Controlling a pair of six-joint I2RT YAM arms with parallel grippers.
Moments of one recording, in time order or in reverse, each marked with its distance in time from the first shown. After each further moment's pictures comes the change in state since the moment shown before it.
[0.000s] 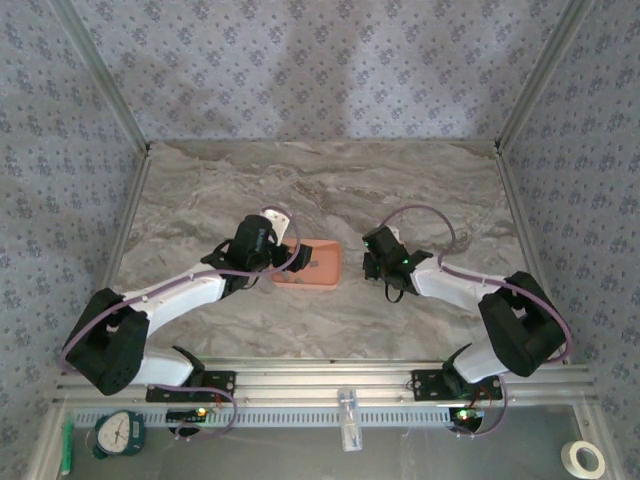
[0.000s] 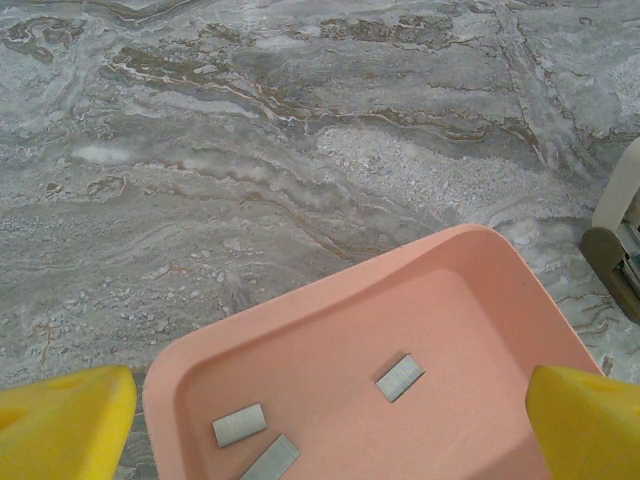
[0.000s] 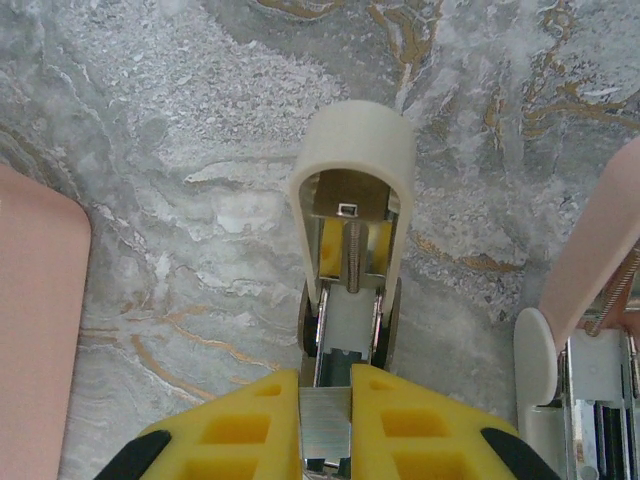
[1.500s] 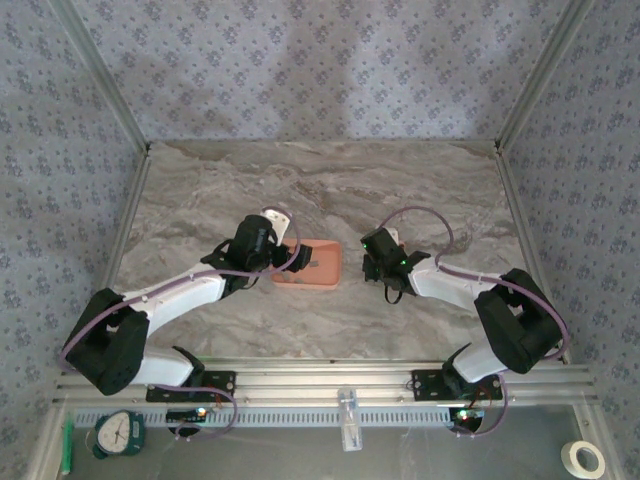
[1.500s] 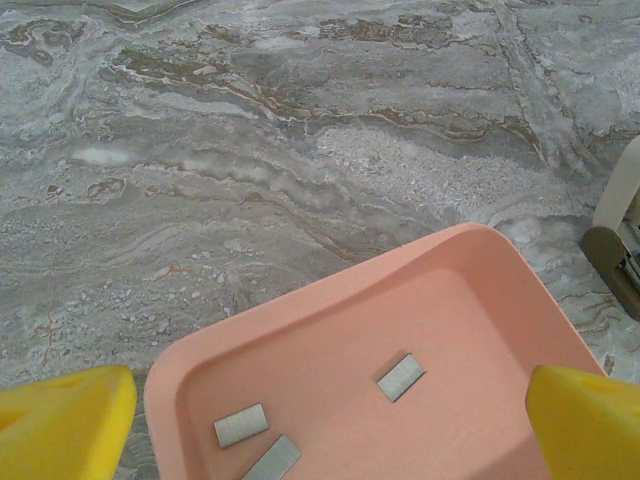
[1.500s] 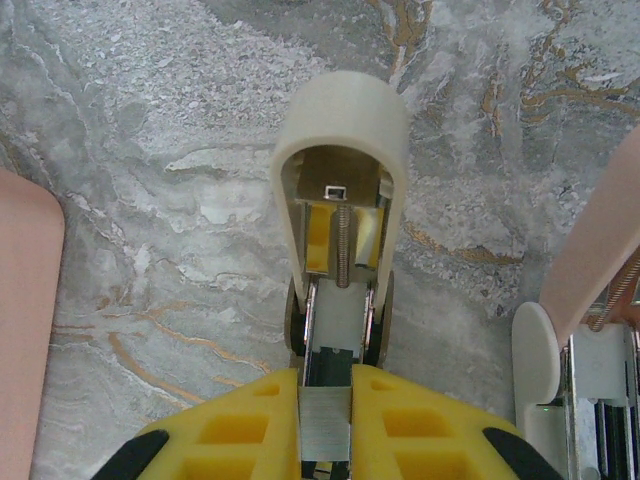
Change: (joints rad) left arm 0.000 0.000 0.000 0.000 0.000 0.008; right arm 0.010 0.023 -0.006 0.004 0.018 0.000
